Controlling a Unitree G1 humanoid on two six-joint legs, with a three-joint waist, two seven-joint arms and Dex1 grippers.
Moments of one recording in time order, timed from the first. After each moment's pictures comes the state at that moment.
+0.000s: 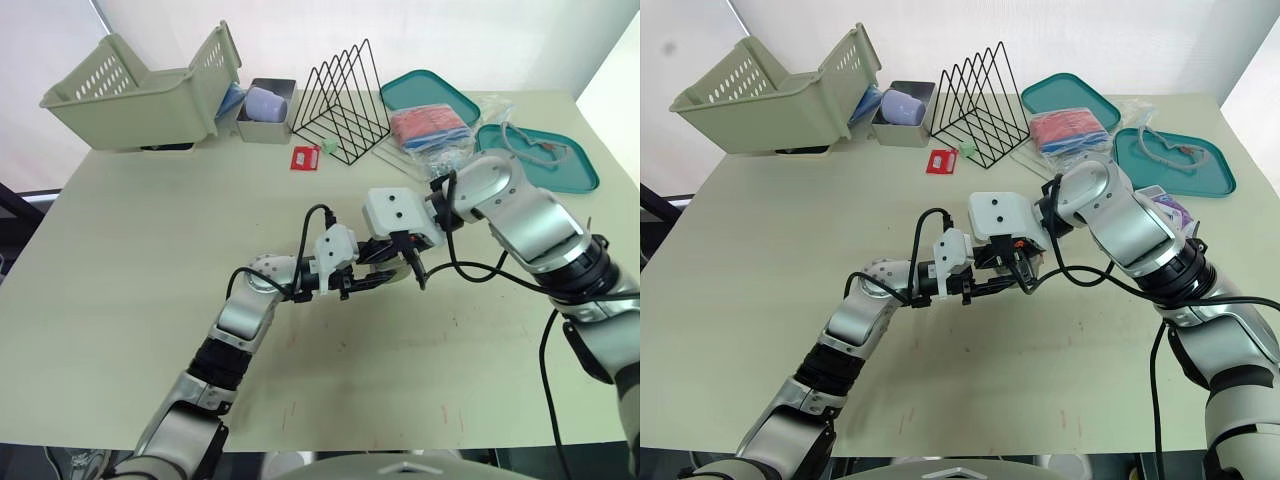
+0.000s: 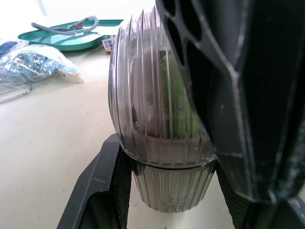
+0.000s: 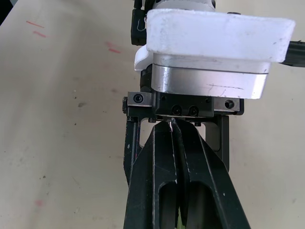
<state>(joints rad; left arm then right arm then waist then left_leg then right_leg) -0.42 0.34 -0.28 0.03 -0.19 0.13 -0.96 -0.99 -0.62 0.53 -0.16 0.14 0.61 1.39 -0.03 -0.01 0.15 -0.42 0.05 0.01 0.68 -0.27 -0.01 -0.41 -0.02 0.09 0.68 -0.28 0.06</state>
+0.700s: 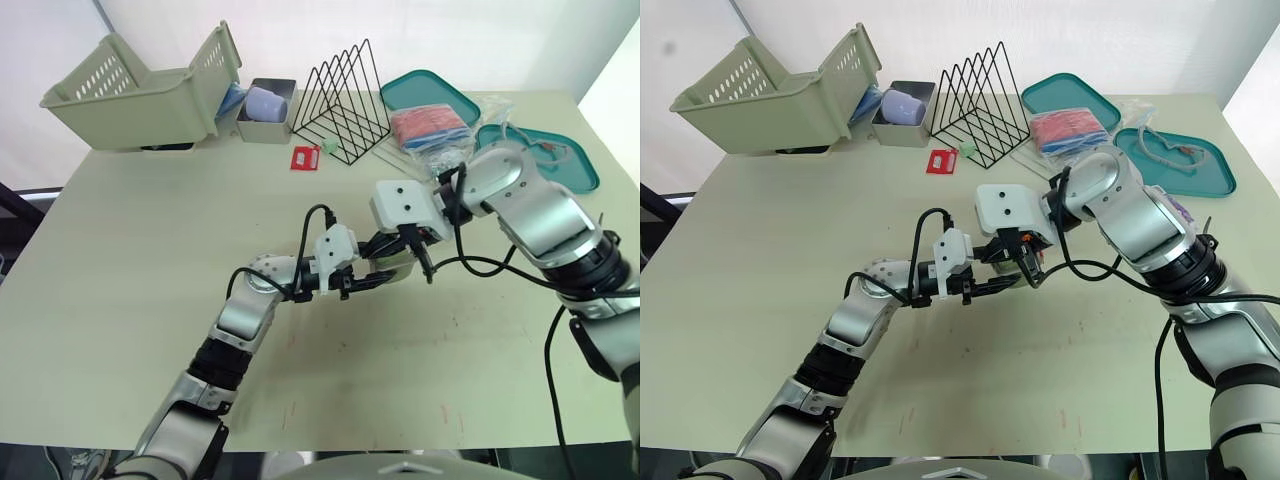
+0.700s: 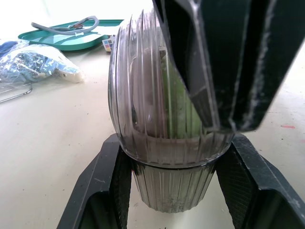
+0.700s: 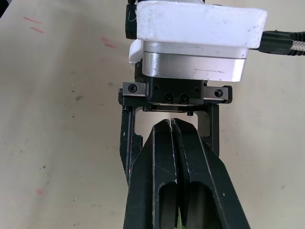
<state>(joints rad) -0.42 0.34 -0.28 0.03 -0.19 0.13 -0.97 -1.00 -0.65 0.51 -0.16 0.15 0.61 1.39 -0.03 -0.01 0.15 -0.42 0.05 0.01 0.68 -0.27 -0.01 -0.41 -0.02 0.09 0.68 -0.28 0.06</state>
